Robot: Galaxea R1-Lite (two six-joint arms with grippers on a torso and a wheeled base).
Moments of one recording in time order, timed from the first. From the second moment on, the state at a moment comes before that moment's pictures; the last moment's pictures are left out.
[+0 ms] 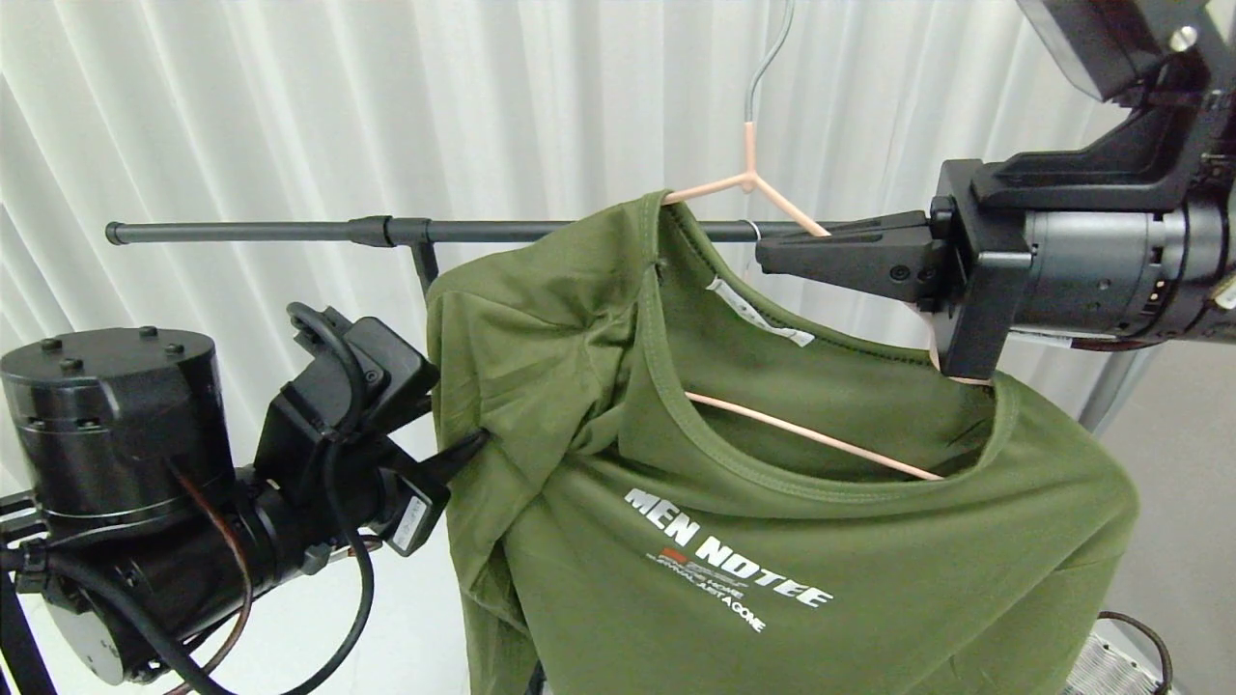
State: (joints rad) left arm -0.50 1.38 -0.57 -0.53 0.12 0.48; right arm 0.76 1.49 -1.28 -0.13 0.53 -0.15
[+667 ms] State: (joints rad) left arm -0.42 1.34 -0.54 -0.69 0.12 0.49; right arm 0.72 1.48 -1.22 -0.13 0.53 -0.15
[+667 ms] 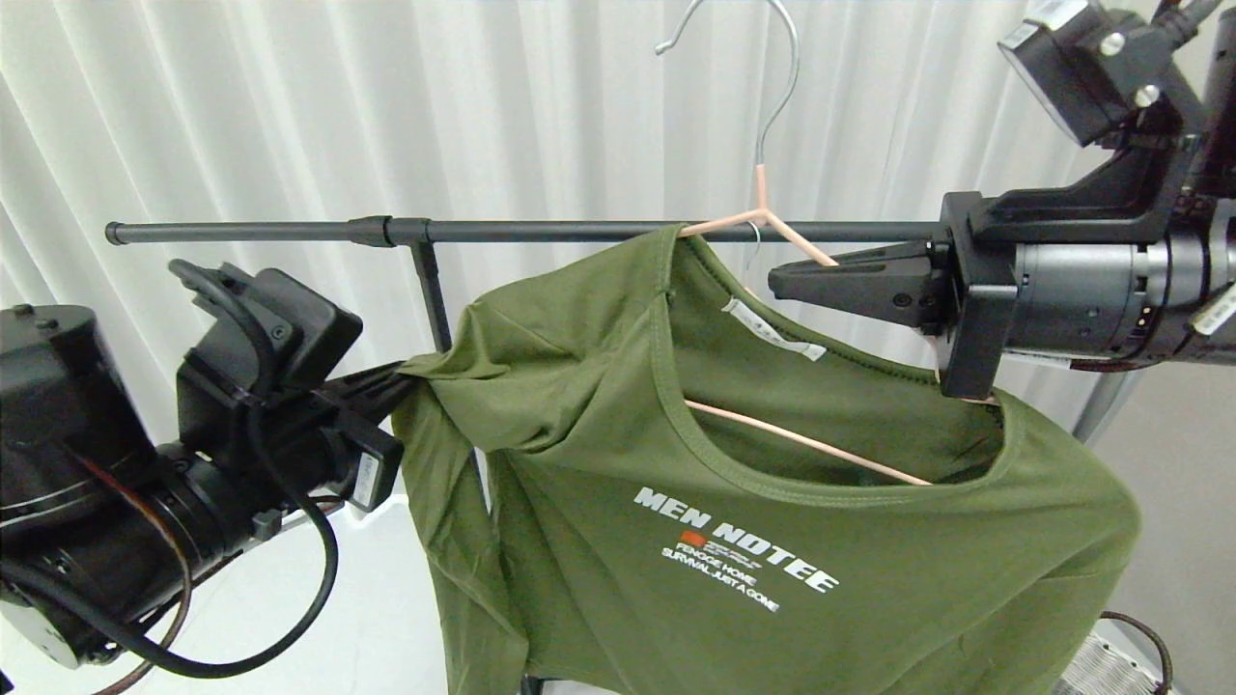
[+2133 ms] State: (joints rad) left arm -0.27 1.34 -0.56 -0.71 0.05 0.38; right arm 0.70 1.43 -1.04 -0.10 0.53 -0.20
